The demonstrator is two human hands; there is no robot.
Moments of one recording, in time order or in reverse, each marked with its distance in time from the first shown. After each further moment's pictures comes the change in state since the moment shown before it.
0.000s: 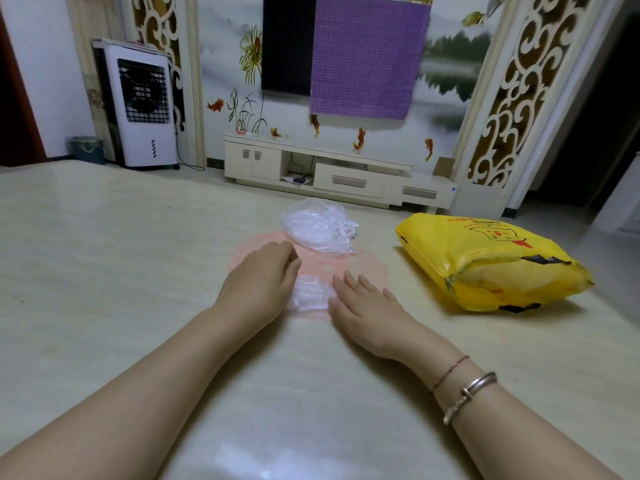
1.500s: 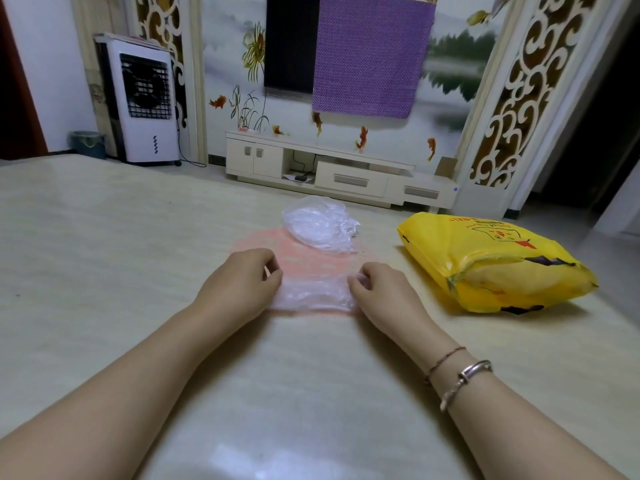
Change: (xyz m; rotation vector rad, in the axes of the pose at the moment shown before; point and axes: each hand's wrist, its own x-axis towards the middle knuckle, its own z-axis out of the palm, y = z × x) left_hand -0.005 -0.014 -0.009 -0.080 -0.037 -0.174; right_hand 0.011 0.012 -0.006 0.177 0.446 0.080
